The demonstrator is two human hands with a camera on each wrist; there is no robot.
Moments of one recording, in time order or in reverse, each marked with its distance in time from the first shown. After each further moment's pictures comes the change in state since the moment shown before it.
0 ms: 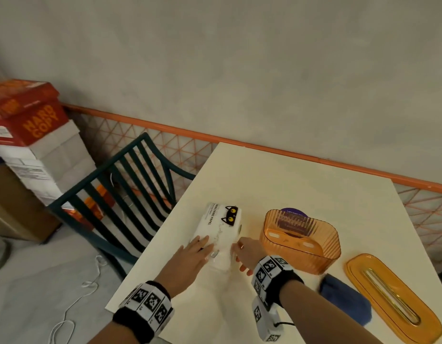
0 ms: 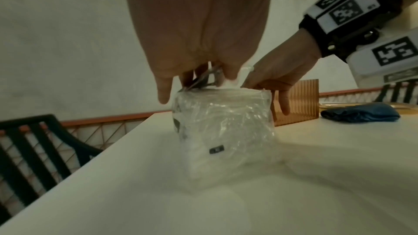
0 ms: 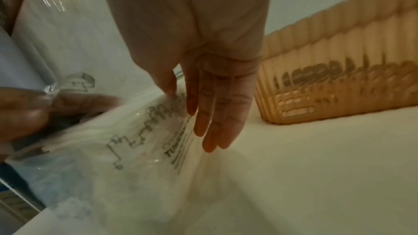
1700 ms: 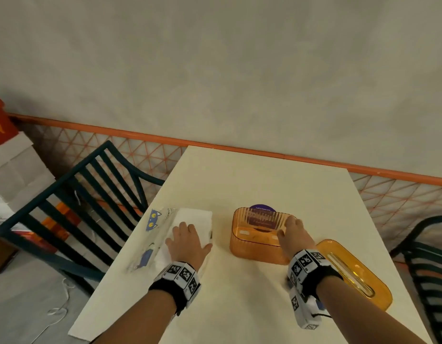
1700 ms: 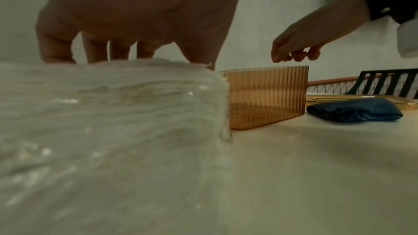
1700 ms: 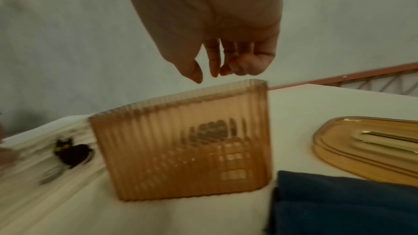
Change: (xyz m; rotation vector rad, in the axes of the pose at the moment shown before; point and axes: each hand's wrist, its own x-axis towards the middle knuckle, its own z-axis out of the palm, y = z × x) left_hand 0.079 0.078 0.010 0.260 0.254 -0.425; right_hand -0.039 0.100 -0.107 -0.196 0.553 0.237
